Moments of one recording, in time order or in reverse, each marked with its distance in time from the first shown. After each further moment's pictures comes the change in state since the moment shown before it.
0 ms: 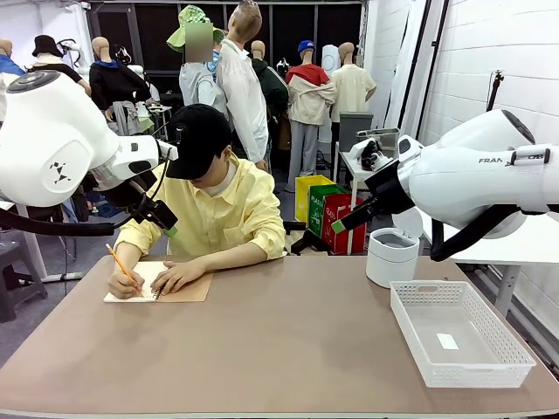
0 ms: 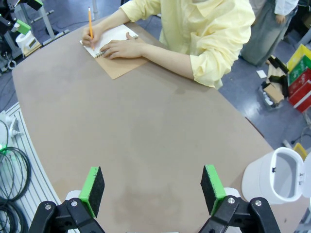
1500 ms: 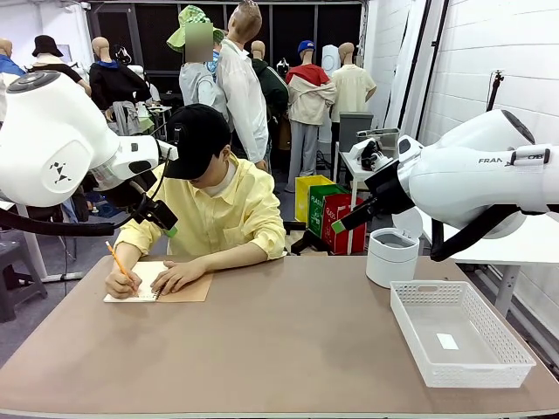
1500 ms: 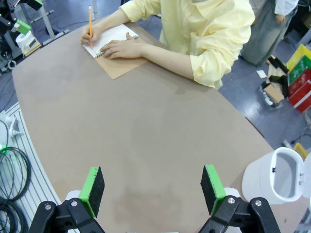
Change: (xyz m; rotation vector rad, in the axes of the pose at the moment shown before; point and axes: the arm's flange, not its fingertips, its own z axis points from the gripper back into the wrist) left arm 0.000 0.000 0.000 0.000 0.000 0.000; right arm 0.000 0.000 0.000 0.000 0.000 0.000
